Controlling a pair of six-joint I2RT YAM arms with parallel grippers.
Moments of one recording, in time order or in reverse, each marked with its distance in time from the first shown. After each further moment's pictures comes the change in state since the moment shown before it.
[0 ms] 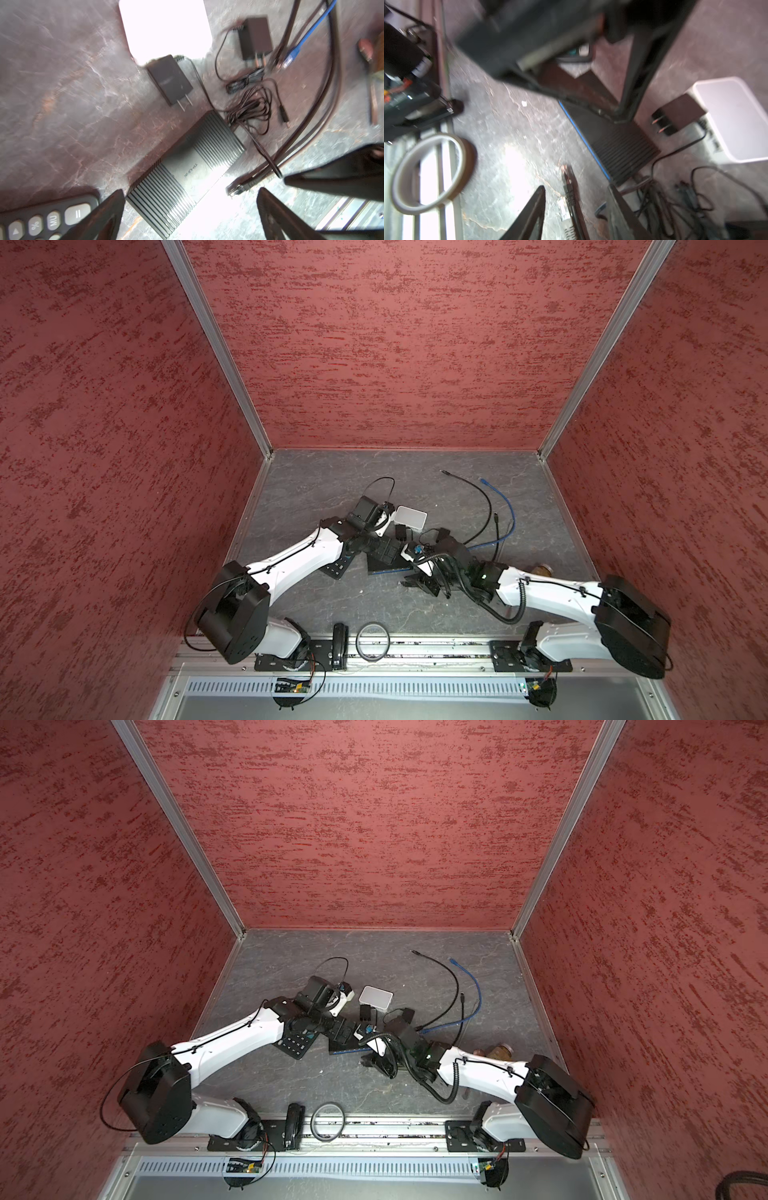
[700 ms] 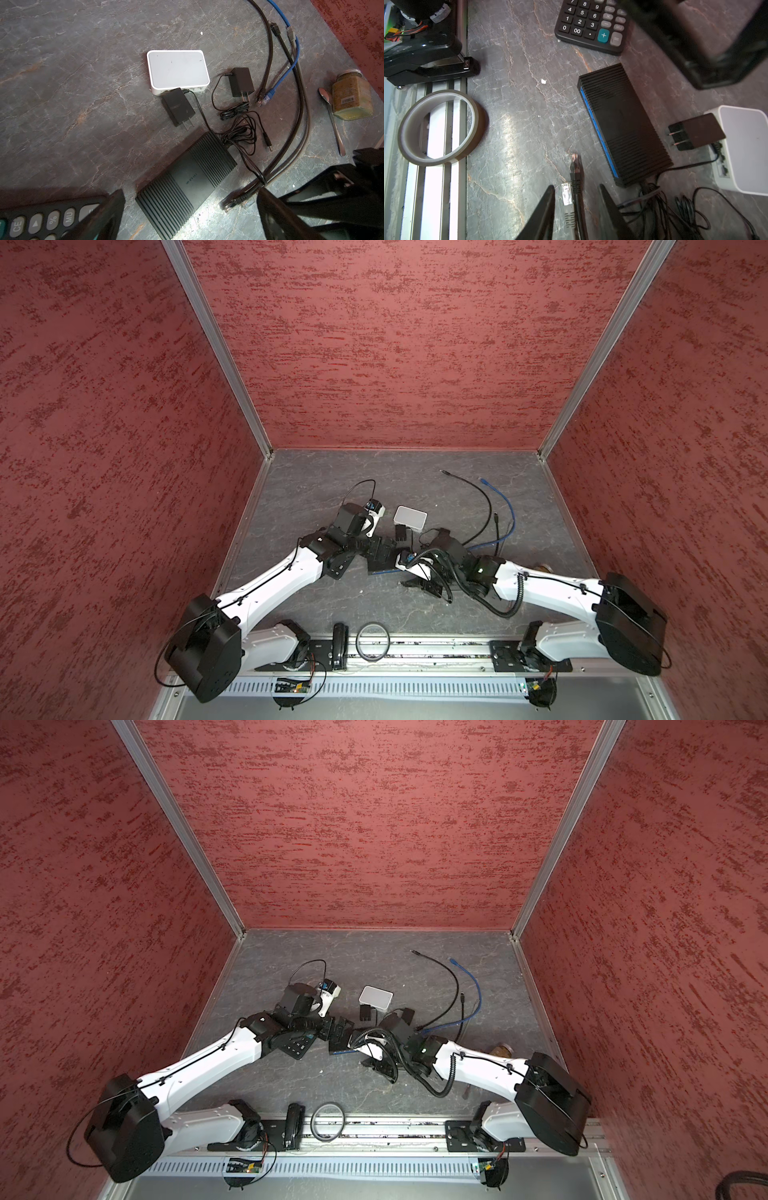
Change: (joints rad) left arm 0.032 -0.190 -0.156 0.177 -0.004 -0.064; right arm 0.016 0.056 0.077 -0.179 -0.061 -0.249
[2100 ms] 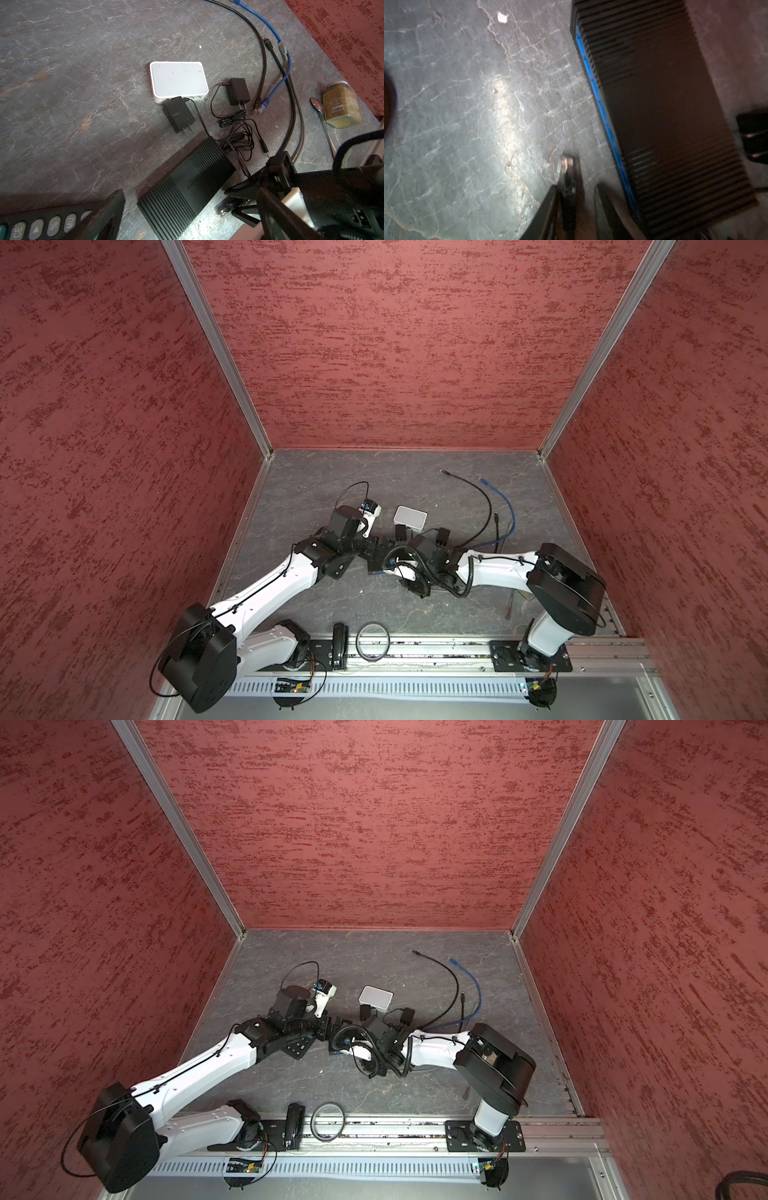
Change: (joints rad) left arm 0.027 -0.055 -0.060 0.074 0.023 -0.003; right arm -0.004 0.339 0.159 -0.072 0.084 -0.056
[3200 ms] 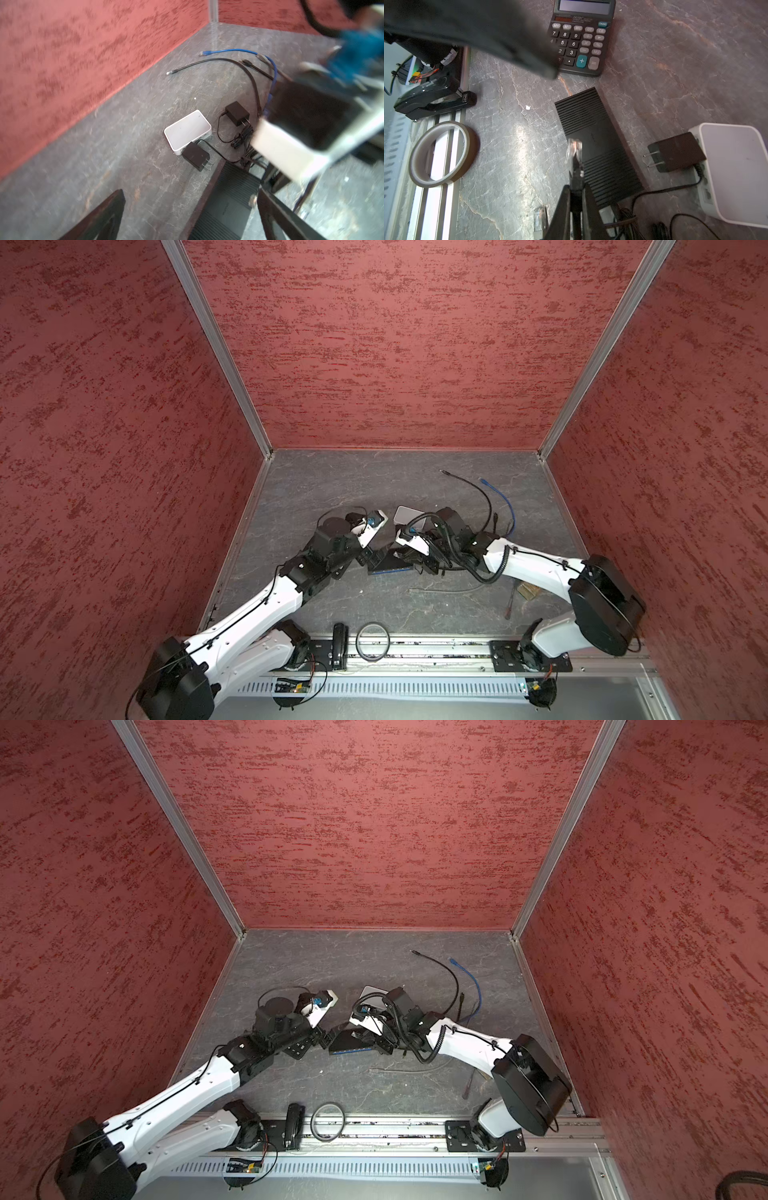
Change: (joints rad) left arm -0.048 -0.230 -0.175 0.253 -0.041 0.565; right arm -0.210 -0.201 -0.003 0.050 -0.336 0.033
